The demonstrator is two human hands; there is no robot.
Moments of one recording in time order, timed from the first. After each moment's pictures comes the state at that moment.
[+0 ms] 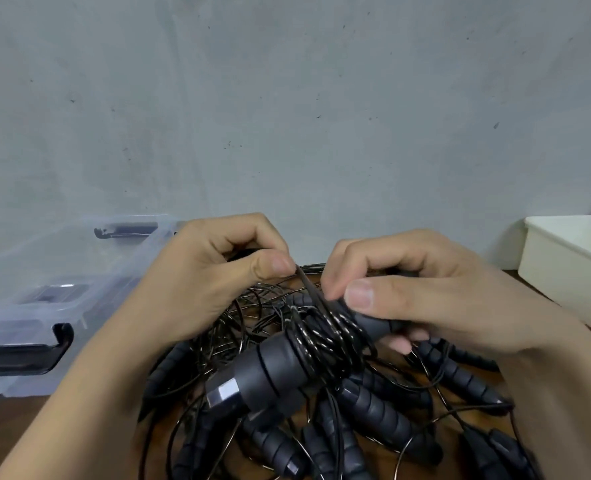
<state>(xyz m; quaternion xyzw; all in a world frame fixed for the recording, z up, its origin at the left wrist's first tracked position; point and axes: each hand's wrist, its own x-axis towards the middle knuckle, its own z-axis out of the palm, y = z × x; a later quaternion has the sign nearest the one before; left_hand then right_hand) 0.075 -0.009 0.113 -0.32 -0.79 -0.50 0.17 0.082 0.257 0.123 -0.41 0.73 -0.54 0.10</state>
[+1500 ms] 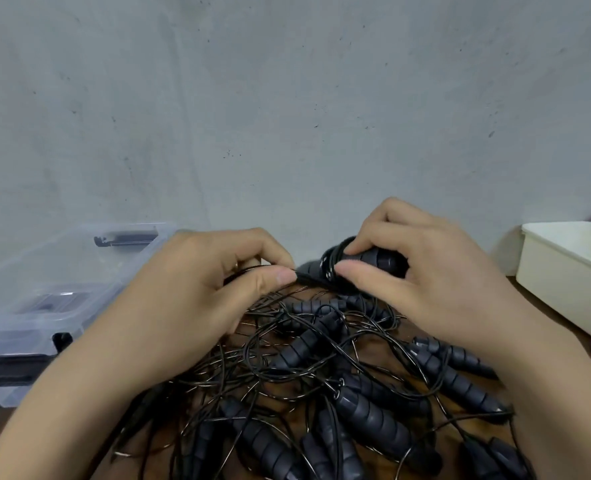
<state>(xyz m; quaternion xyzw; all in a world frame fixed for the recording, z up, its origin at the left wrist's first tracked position) 0.102 -0.009 0.127 -0.29 -0.86 -0.36 0.20 0.061 0.259 0.115 -0.28 0.88 -0.25 -0.28</state>
